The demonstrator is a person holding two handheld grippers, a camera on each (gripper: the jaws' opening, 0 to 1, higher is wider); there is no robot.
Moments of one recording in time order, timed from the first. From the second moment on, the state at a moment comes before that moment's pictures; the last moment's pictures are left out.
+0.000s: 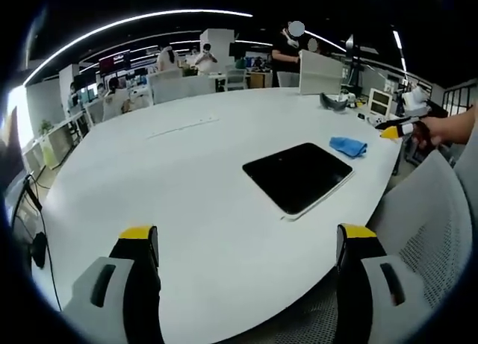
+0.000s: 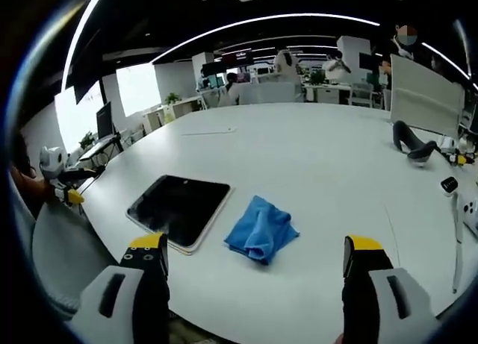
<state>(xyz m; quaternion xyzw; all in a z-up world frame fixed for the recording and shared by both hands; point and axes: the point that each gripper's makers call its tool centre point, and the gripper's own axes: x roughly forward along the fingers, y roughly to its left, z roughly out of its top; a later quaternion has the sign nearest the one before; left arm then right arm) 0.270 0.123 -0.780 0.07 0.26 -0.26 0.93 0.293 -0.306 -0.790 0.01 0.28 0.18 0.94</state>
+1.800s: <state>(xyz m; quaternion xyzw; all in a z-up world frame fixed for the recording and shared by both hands) 0.258 0.112 -0.779 0.01 0.26 -0.26 0.93 0.319 -0.283 -0.801 -0.04 0.30 0.20 0.93</state>
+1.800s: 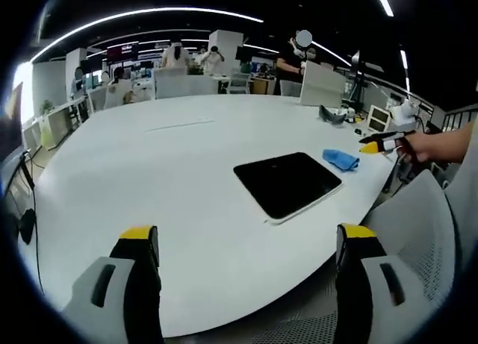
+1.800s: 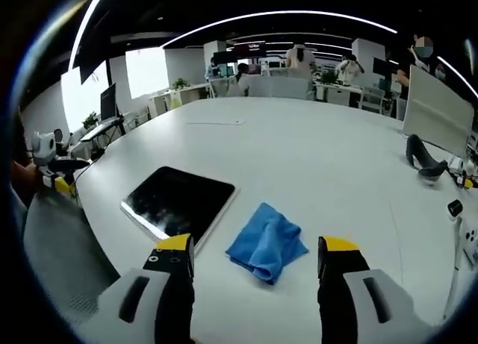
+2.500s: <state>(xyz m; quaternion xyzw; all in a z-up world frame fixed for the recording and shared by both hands) 0.255 0.109 -0.785 0.02 0.27 -0.27 0.92 0.360 -0.282 -0.845 -0.03 0.36 0.17 0.92</state>
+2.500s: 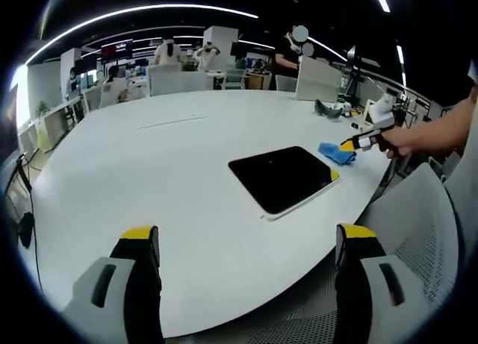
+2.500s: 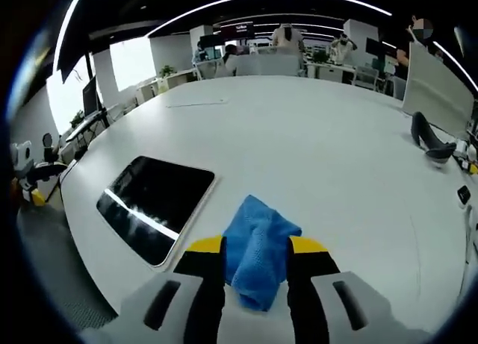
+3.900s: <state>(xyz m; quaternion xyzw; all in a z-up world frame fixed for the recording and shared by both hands) 0.256 0.114 -0.784 0.04 0.26 -0.26 0.93 0.401 -0.260 -0.818 -0.07 0.39 0.09 0.91</state>
